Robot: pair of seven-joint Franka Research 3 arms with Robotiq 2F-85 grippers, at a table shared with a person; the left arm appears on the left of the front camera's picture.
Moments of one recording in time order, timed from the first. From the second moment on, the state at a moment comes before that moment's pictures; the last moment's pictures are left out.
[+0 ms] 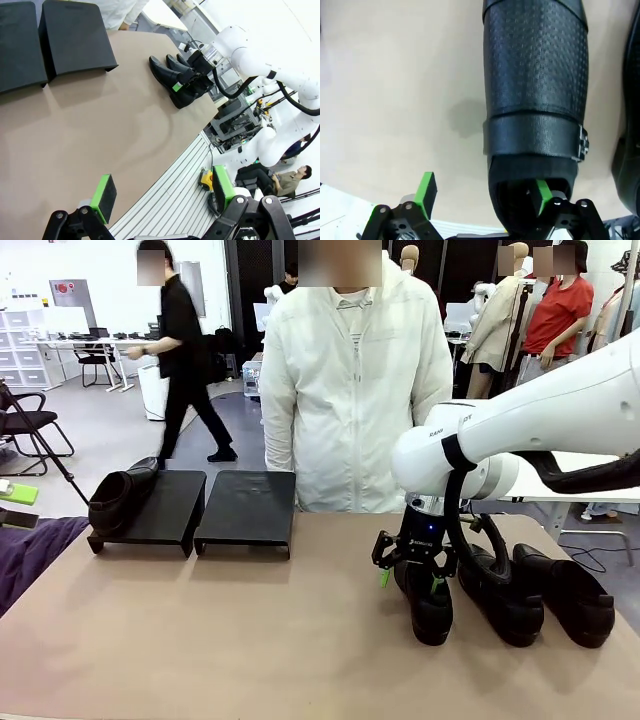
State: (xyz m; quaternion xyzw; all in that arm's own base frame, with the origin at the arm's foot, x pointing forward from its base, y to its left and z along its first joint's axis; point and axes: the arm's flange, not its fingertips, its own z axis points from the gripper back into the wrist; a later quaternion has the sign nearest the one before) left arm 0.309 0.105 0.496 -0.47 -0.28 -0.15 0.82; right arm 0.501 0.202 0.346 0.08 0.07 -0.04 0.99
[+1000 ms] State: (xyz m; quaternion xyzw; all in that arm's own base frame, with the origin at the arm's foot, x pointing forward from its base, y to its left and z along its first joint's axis) left arm 0.309 0.105 0.496 -0.47 -0.28 -0.15 0.82; right arm 0.506 0.194 0.345 0.10 0.06 -0.07 0.99
